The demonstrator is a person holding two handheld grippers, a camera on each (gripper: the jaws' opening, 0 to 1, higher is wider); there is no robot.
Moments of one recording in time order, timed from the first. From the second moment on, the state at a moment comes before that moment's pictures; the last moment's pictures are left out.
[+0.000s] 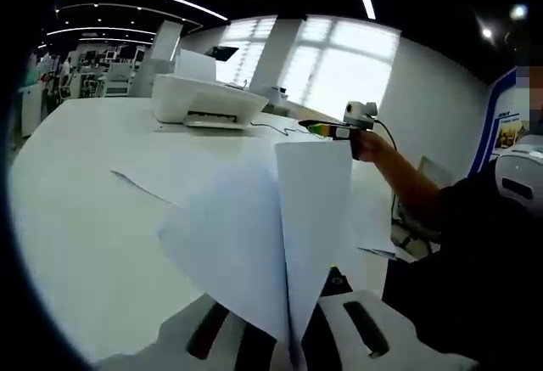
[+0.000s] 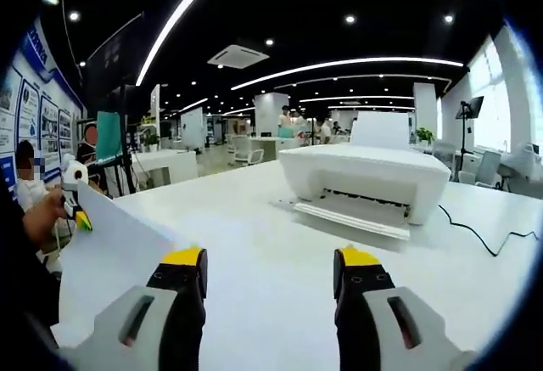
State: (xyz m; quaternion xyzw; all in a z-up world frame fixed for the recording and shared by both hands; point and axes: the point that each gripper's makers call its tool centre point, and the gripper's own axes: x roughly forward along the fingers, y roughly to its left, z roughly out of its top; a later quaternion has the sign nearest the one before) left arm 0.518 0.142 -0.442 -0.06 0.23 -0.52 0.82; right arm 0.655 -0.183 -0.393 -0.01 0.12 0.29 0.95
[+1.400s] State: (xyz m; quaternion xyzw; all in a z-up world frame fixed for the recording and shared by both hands) left arm 0.515 0.146 -0.447 -0.07 0.24 -0.52 0.82; right arm 0.682 -0.257 -0.457 0.00 0.15 0.18 0.97
